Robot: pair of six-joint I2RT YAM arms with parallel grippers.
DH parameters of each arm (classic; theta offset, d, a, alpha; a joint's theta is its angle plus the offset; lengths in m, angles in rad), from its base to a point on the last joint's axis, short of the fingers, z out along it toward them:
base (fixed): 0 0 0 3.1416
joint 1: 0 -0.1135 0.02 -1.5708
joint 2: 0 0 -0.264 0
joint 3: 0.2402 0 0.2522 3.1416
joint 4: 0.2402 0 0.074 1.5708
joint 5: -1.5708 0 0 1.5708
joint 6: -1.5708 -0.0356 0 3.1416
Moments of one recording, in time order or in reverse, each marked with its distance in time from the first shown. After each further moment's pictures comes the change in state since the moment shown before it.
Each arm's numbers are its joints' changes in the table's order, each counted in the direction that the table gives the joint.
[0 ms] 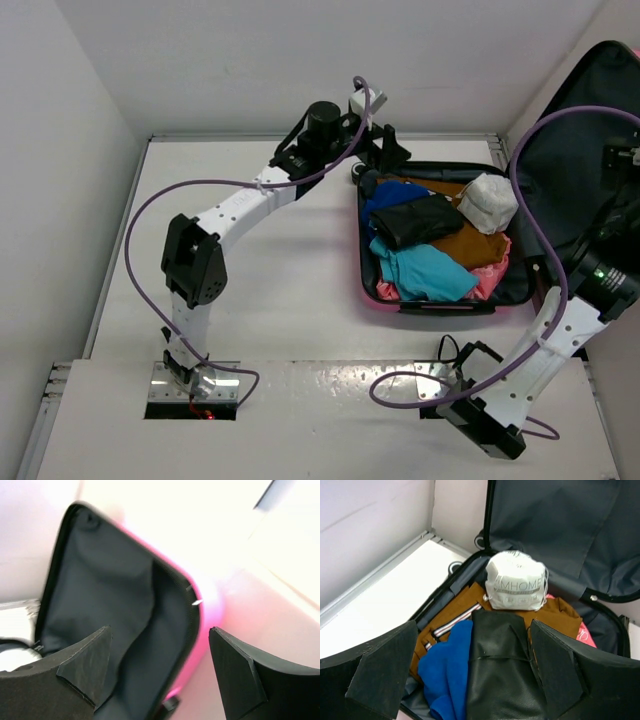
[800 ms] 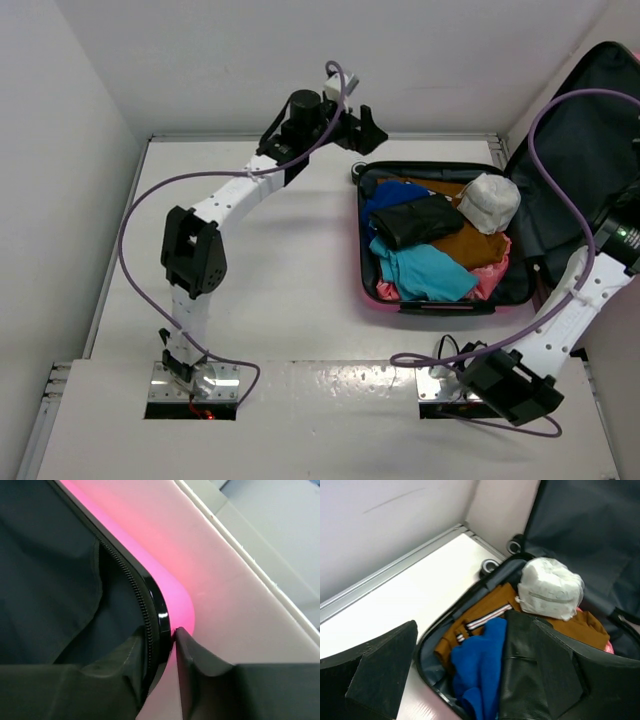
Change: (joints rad) left arm -0.103 -0.056 0.066 0.037 0.023 0.077; right arm 0.004 -0.211 0.006 -0.148 -0.155 0.291
